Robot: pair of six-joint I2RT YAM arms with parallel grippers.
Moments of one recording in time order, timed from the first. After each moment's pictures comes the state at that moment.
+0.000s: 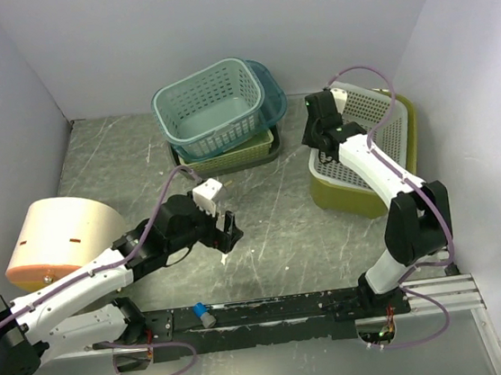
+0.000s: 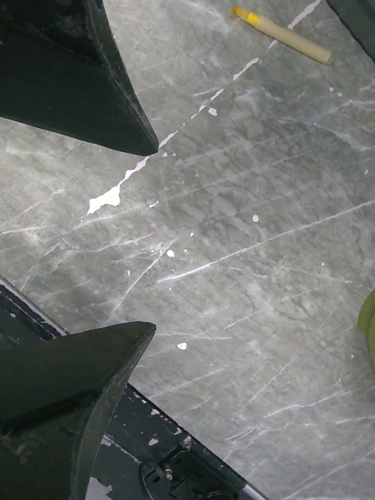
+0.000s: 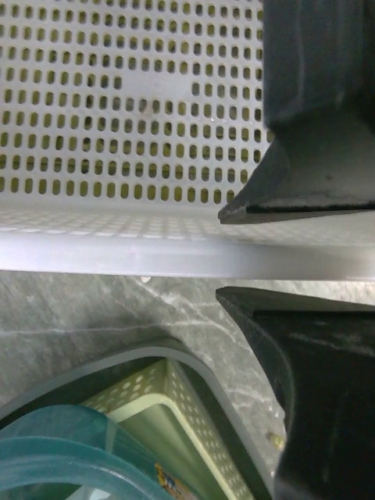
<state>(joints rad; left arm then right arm) -0.93 1.01 0.70 -0.18 -0.02 -0.29 0.29 1.59 1.30 -0.44 0.37 0.48</state>
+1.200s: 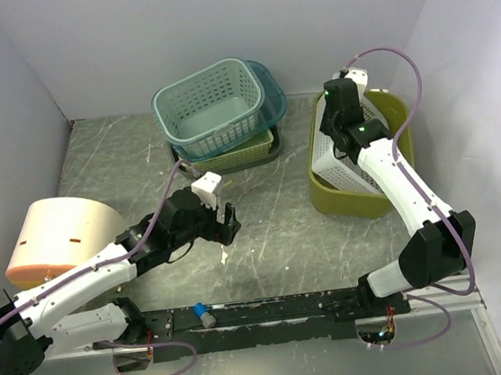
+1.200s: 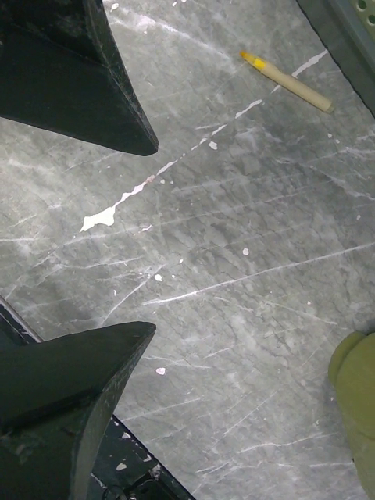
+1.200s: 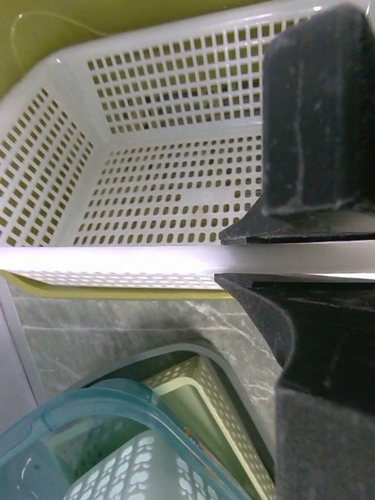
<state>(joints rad) -0.93 1.06 0.76 -0.22 -0.13 -0.31 0.27 1.42 1.37 -0.50 0.44 0.37</state>
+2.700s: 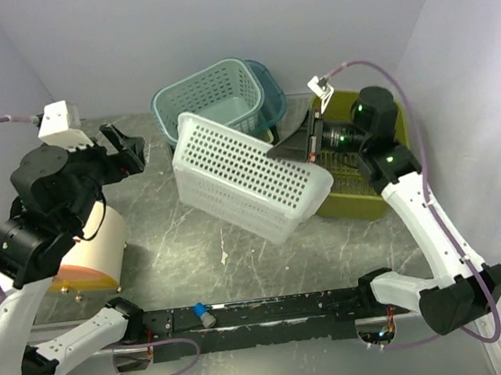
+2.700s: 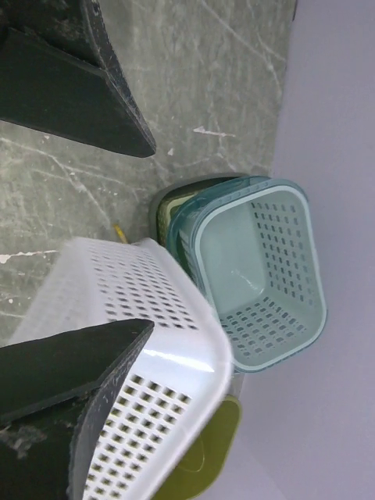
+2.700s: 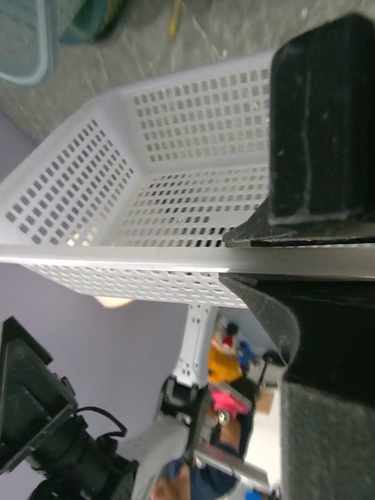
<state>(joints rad) -0.57 0.94 1.51 -0.74 -0.41 -0.39 0.28 1.16 1.33 -0.31 -0.97 0.58</state>
